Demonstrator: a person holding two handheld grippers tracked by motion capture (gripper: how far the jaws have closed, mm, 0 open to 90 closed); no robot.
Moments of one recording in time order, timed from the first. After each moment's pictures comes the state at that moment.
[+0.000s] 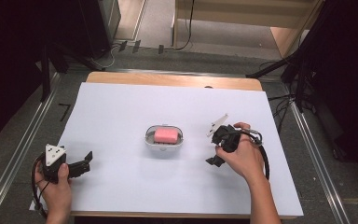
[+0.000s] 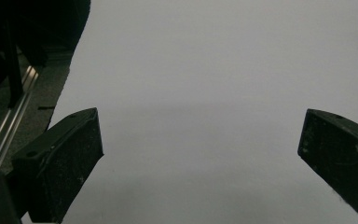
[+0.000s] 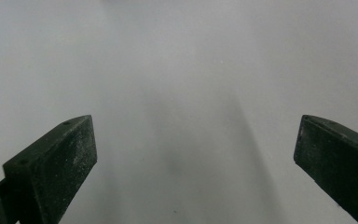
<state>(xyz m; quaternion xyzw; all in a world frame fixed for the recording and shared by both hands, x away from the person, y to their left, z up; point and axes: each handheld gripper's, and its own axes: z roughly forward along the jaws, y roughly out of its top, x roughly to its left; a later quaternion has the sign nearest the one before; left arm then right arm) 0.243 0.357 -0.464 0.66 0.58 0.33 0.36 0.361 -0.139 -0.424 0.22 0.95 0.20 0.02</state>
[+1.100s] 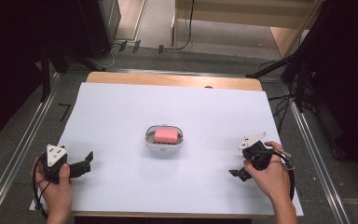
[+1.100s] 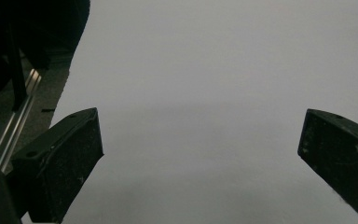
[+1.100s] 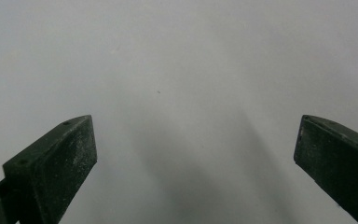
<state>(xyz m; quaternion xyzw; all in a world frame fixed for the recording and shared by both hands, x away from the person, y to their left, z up) 0.243 0.355 -0.464 0.66 0.57 0.33 0.35 0.317 -0.225 -0.447 0.29 0.92 0.26 0.05</state>
